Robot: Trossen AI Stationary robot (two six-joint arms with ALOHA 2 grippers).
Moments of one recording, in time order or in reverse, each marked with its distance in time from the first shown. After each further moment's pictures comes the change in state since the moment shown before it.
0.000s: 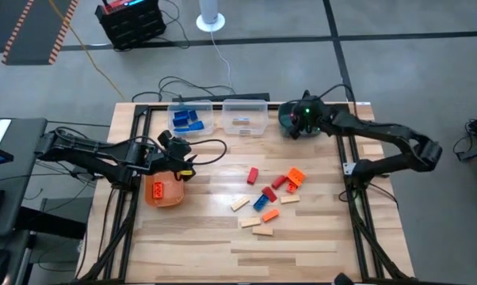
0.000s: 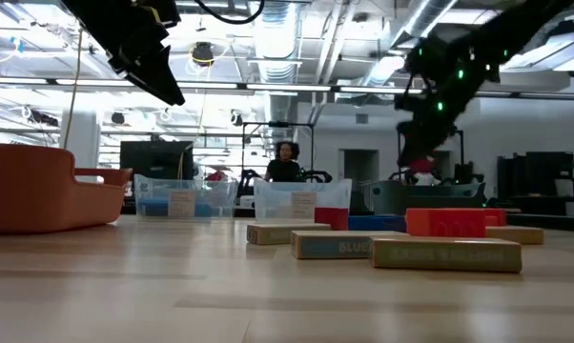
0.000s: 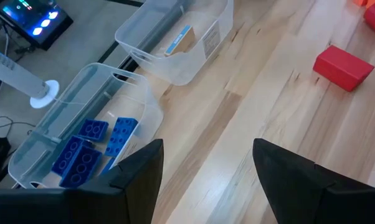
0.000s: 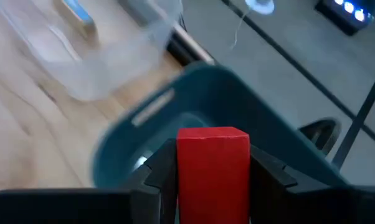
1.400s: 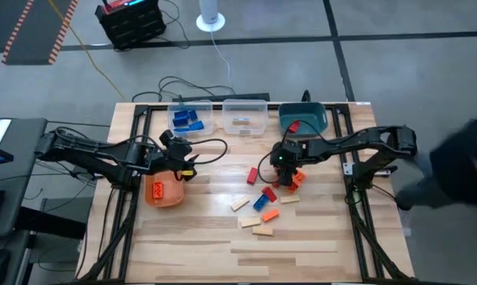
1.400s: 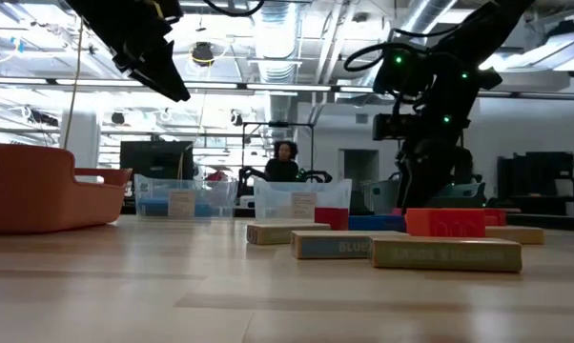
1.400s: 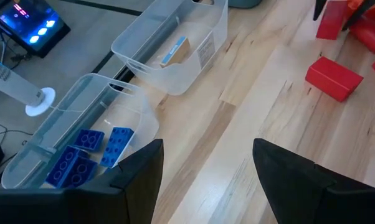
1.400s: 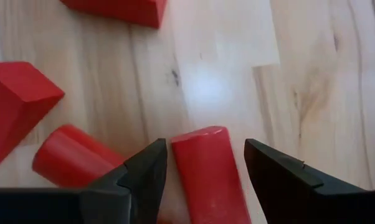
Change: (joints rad) left arm 0.000 0.000 0.000 0.046 0.002 0.028; right arm 0.507 0.262 0.028 -0.135 -0.175 0.074
